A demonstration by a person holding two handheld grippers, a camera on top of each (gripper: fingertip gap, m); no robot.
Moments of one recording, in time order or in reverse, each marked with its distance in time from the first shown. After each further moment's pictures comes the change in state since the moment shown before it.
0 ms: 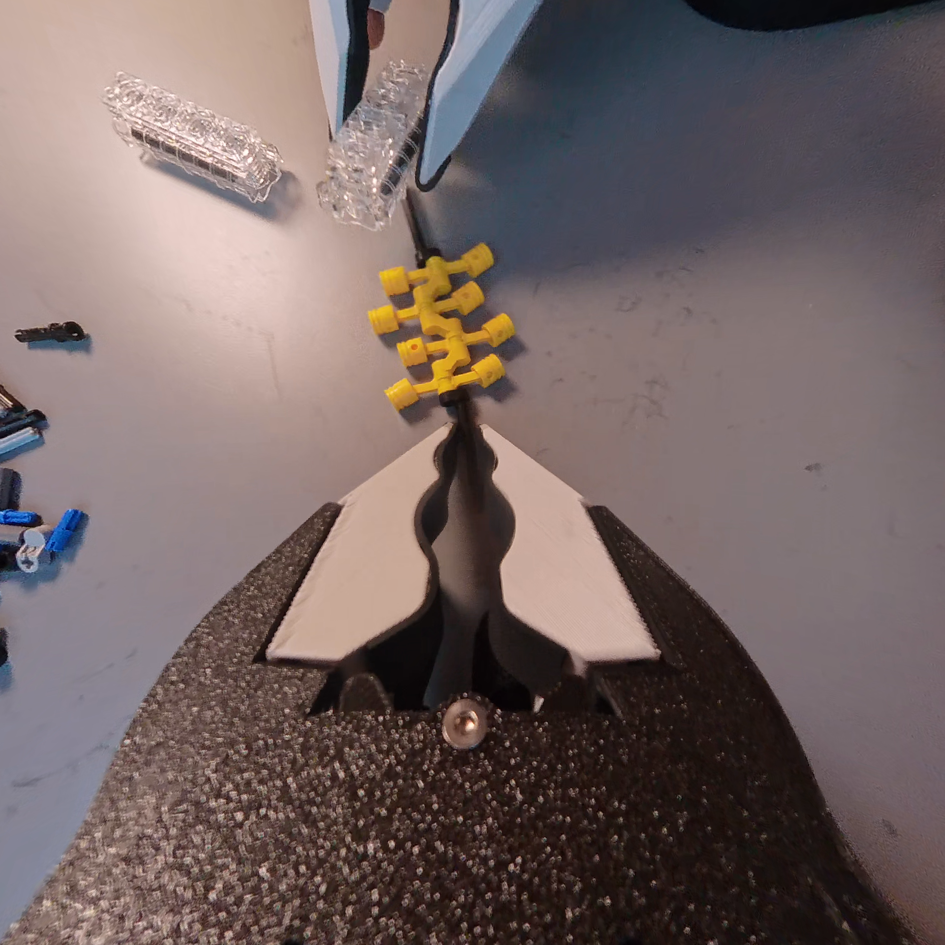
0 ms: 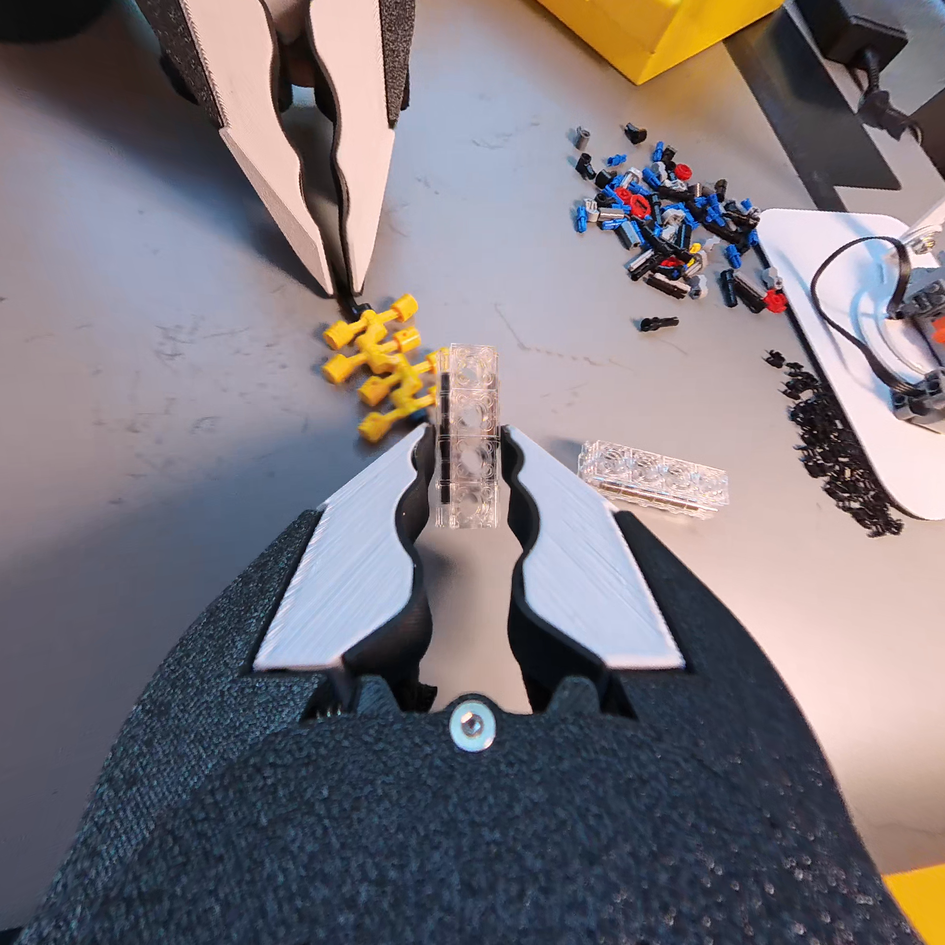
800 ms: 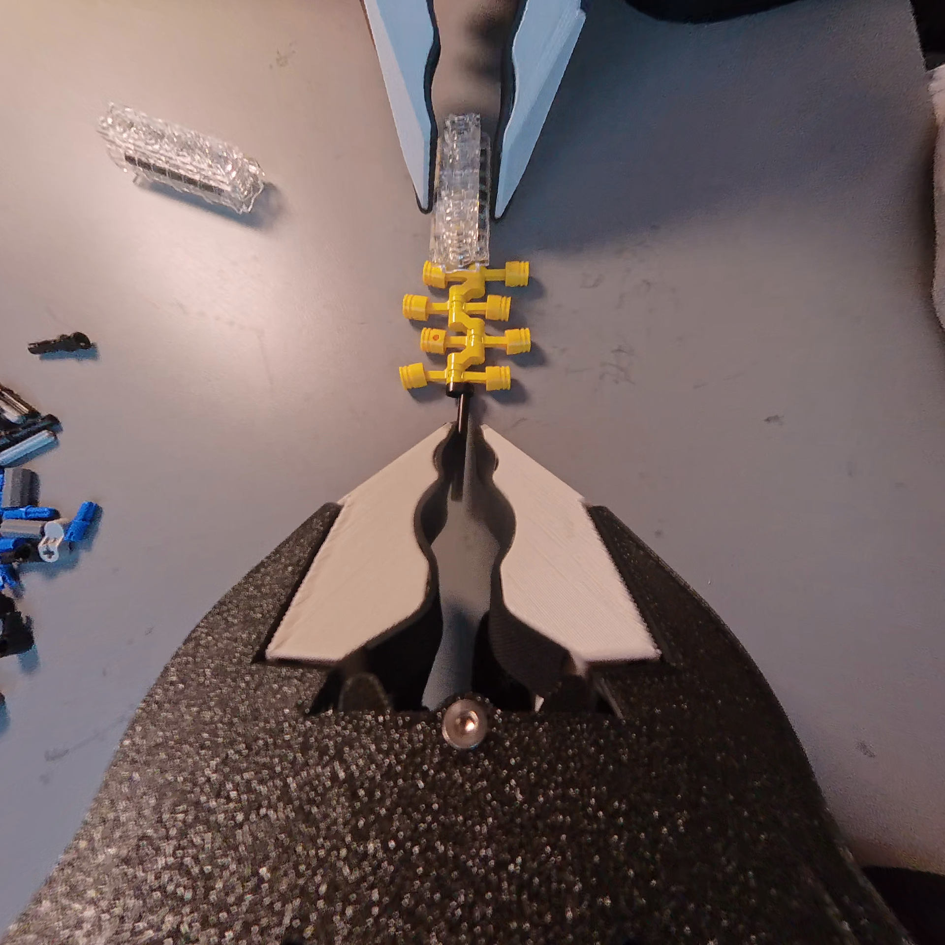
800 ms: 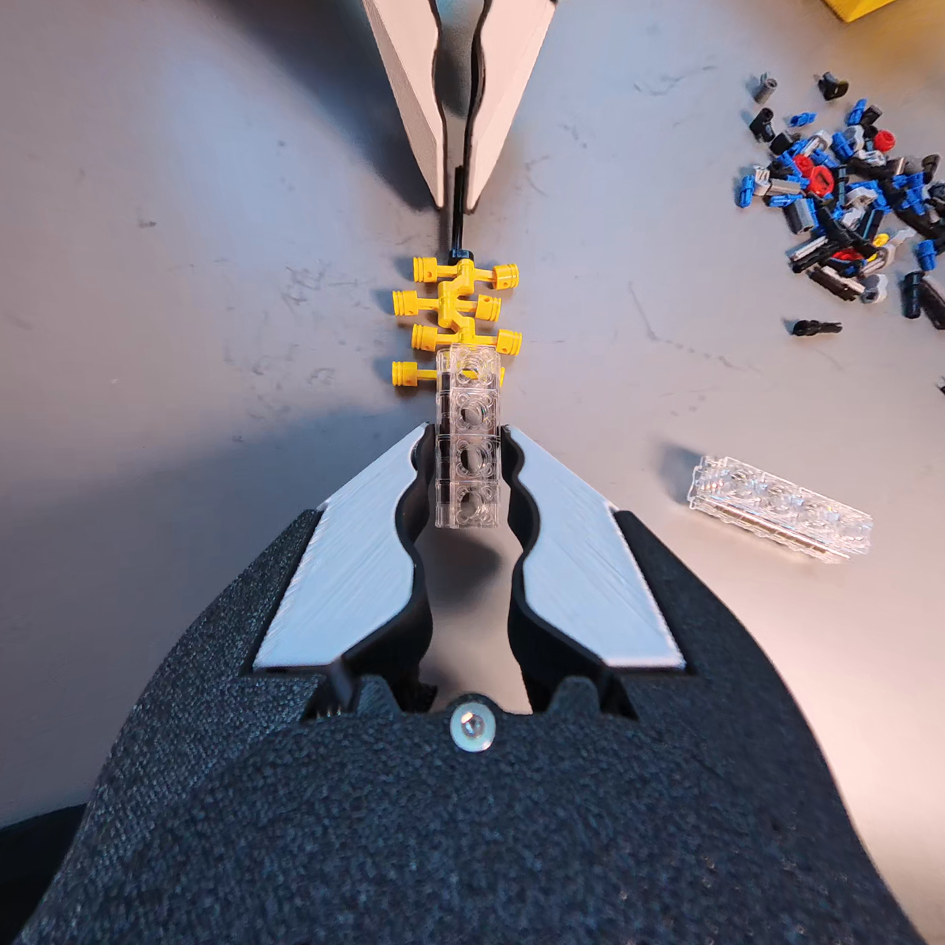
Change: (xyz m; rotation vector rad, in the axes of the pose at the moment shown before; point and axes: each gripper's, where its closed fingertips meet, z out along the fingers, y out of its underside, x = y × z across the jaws) left arm 0.006 0.006 -0.017 0.013 0.029 0.064; right arm -0.045 0.011 0.001 -0.090 -0.198 -0.075
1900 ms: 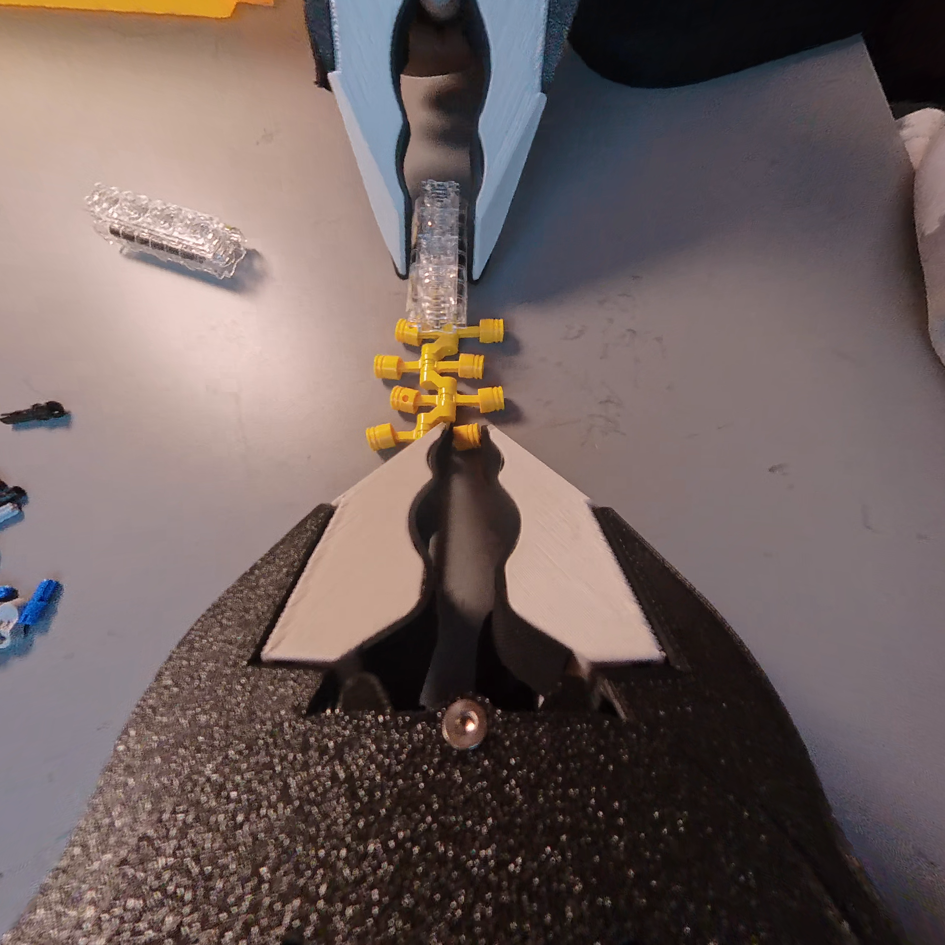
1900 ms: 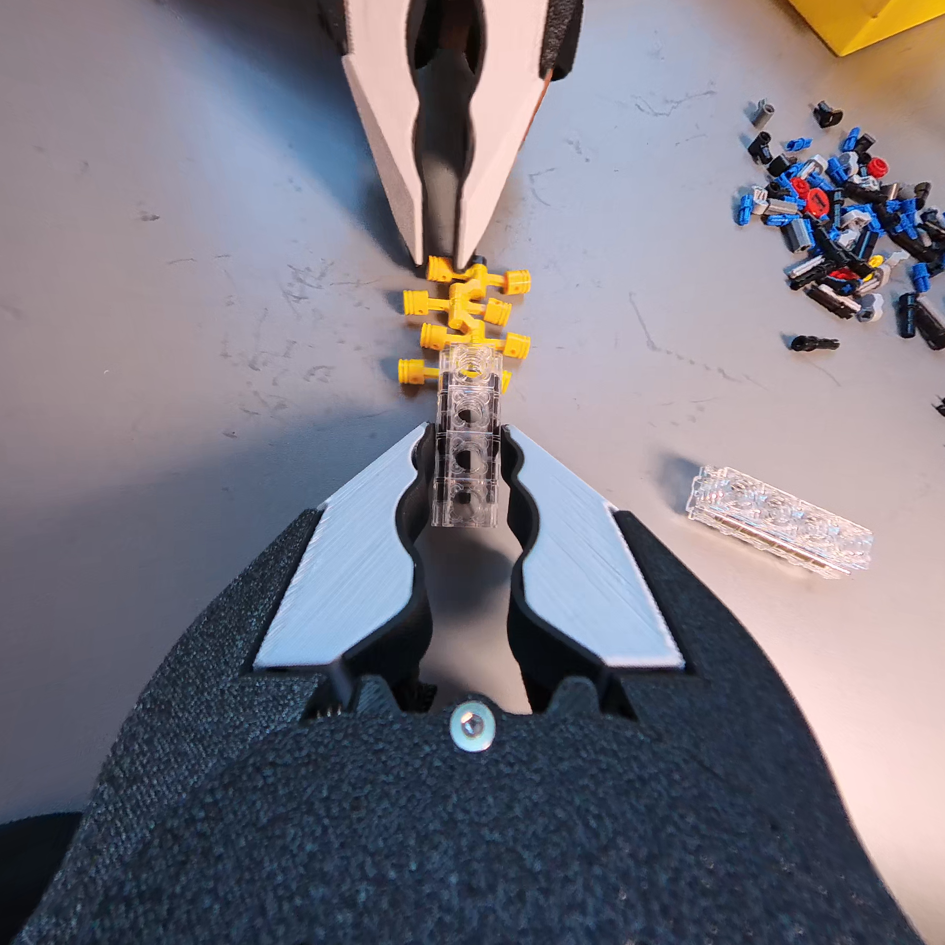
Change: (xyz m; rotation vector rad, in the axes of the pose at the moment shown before) left arm 0.009 -0.018 0.019 0.092 0.010 0.040; right arm 0.001 0.000 0.003 0.035 -0.005 -0.030
